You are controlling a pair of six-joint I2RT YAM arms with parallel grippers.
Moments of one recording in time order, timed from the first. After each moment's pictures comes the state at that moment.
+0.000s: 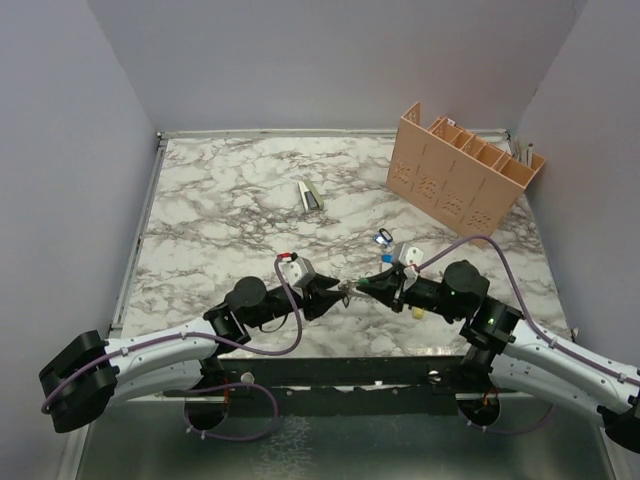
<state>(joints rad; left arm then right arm) -1.00 0.93 0.27 0.67 0.17 -0.20 0.93 0.67 0.45 0.13 -0.24 -0.06</state>
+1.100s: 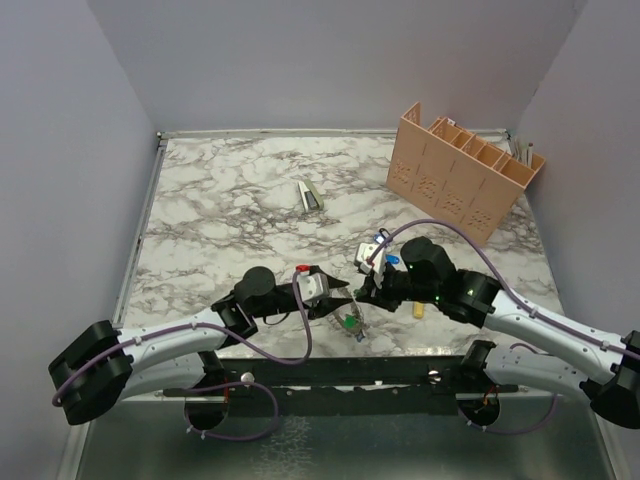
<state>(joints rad) -0.96 1.02 0.33 0.67 0.41 0.14 0.93 0.95 0.73 -0.34 -0.29 -0.23</state>
